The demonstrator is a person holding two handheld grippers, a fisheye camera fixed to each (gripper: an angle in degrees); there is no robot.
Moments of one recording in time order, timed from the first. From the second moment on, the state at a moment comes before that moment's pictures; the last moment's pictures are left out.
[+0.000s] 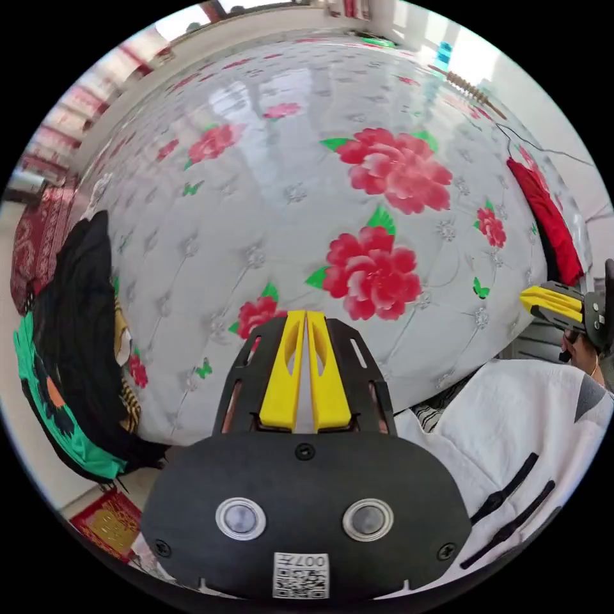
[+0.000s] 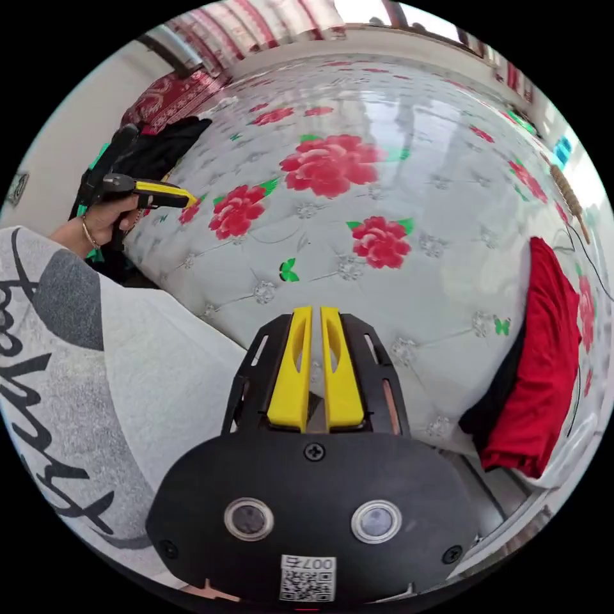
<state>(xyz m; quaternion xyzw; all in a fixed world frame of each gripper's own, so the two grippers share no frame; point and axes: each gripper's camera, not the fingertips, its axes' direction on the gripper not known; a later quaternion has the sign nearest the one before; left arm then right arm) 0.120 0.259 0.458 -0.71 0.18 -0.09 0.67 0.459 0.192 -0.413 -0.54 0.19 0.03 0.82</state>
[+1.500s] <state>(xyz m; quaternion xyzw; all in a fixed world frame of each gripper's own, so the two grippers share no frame) -0.060 0.278 0.379 -0.46 0.55 -0.18 0.68 0.323 0.092 -0.241 -0.56 0.40 0.12 0.72</state>
